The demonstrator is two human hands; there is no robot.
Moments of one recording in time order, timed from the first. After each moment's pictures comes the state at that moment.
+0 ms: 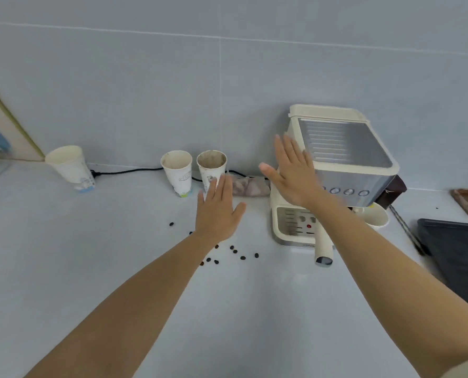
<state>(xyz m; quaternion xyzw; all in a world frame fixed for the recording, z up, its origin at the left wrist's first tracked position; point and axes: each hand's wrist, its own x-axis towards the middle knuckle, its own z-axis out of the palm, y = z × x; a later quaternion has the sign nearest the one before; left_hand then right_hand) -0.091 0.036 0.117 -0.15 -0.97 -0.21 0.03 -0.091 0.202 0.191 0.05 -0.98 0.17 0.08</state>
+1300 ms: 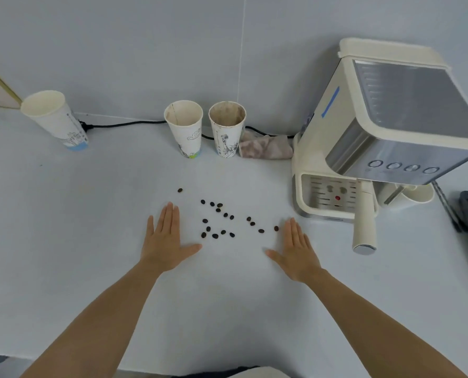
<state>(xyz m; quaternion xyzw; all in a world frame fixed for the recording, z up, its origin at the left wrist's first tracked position) -0.074 -0.111 -0.031 -0.07 -0.98 -0.03 -0.16 -0.017 0.182 -0.017 -0.05 -0.96 0.14 -0.25</state>
